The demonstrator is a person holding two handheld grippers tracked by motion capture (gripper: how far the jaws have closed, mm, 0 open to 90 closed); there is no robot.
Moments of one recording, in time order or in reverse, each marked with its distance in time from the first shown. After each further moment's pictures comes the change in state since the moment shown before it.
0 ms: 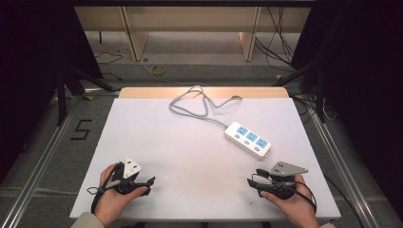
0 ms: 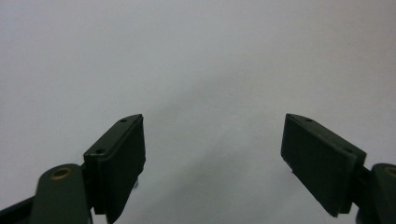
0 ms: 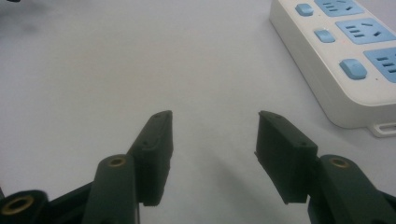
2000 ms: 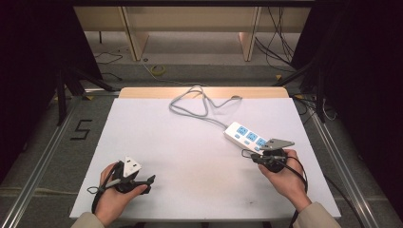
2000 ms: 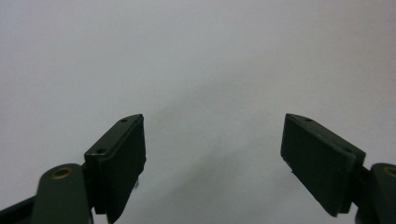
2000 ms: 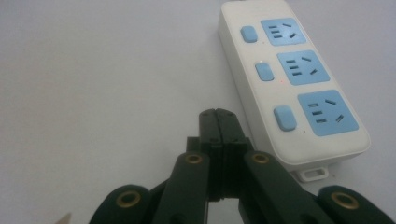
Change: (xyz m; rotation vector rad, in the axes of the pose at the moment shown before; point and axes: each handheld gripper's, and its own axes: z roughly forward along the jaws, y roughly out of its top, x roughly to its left) left arm 0.001 0.002 0.001 -0.016 0.006 -0.022; right arm -0.026 0.057 0.024 0.141 -0.137 -0.030
